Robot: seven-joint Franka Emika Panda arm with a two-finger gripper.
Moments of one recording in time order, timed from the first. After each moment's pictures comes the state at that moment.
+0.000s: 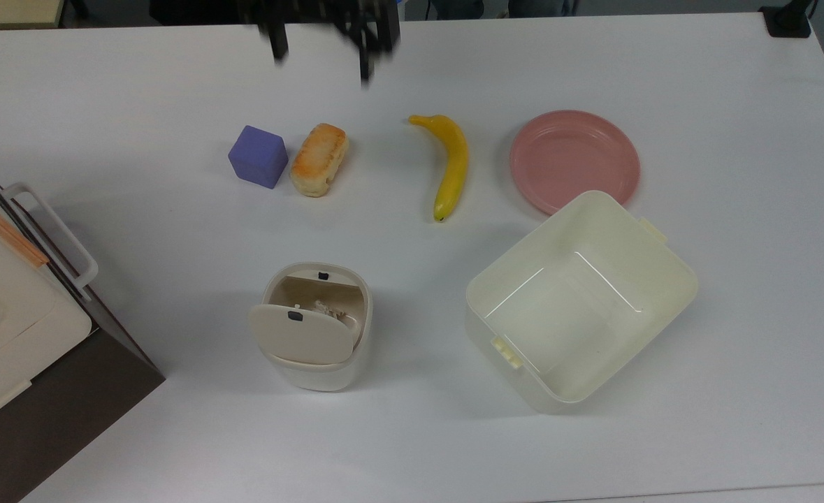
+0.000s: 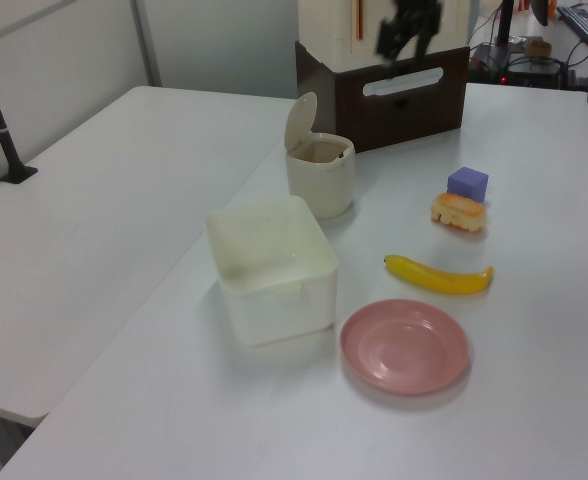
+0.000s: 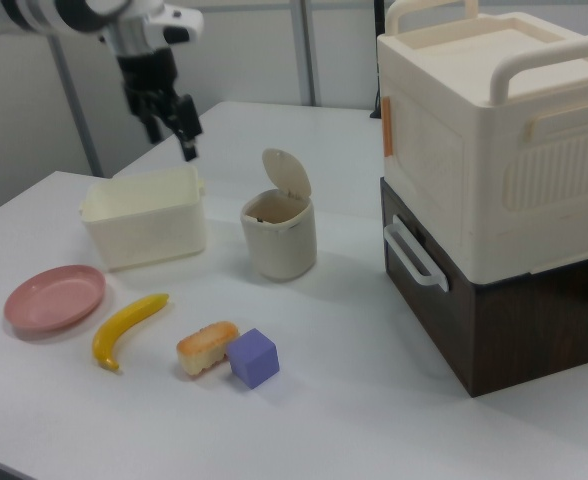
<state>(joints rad) -0.30 0.12 0.33 -1.42 -0.04 1.65 0.33</state>
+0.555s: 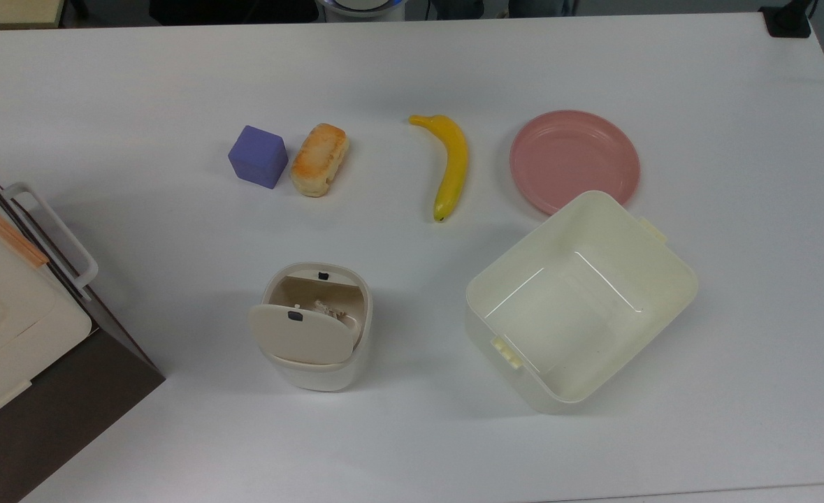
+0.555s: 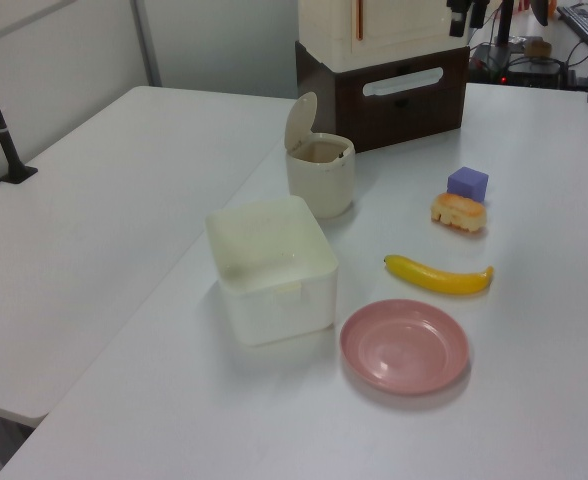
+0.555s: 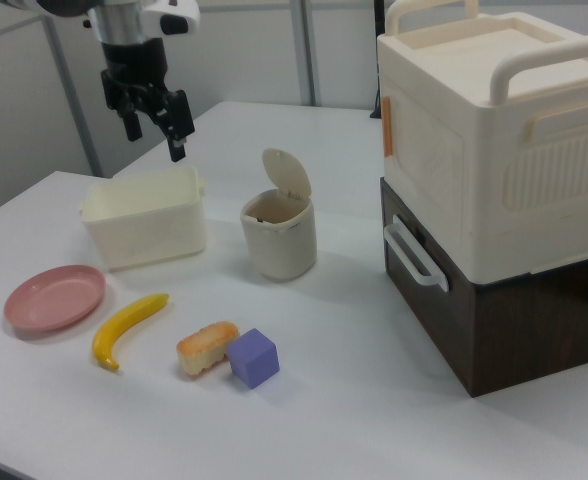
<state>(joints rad) -0.40 -0.02 0.30 -1.48 0.13 1.52 0.09</state>
